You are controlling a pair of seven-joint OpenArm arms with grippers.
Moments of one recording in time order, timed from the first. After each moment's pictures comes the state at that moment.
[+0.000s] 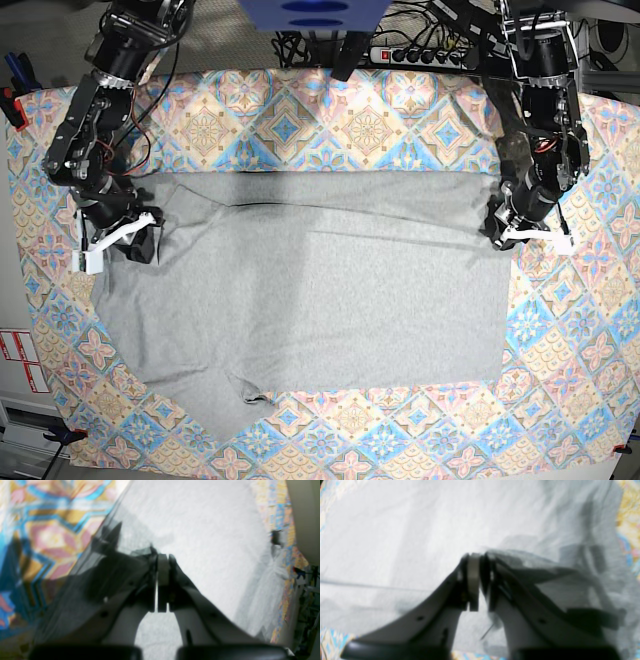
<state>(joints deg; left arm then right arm) 4.2 -15.7 -17.4 75.9 -54.8 1.4 35.8 -1.2 5.5 31.7 84.9 24.1 32.1 -42.8</state>
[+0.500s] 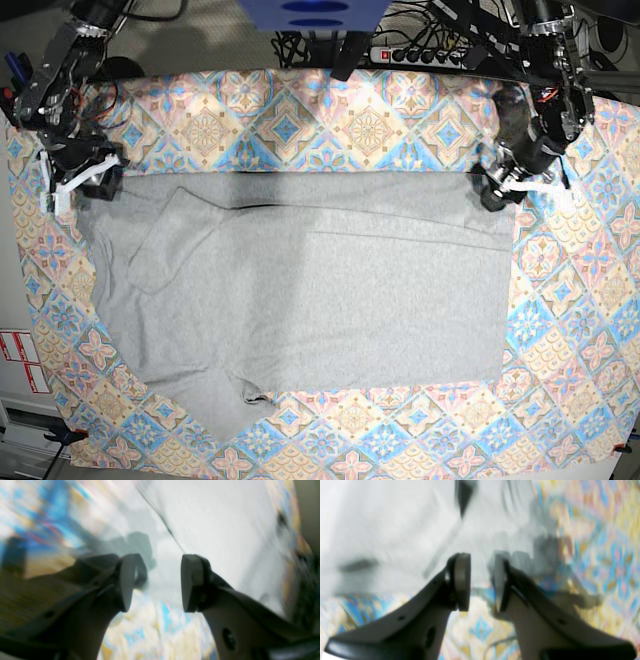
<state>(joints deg) 17.5 -12.1 -23.5 89.5 -55.7 1.2 44.2 -14.7 9.6 36.9 90.5 23.9 31.7 -43.6</state>
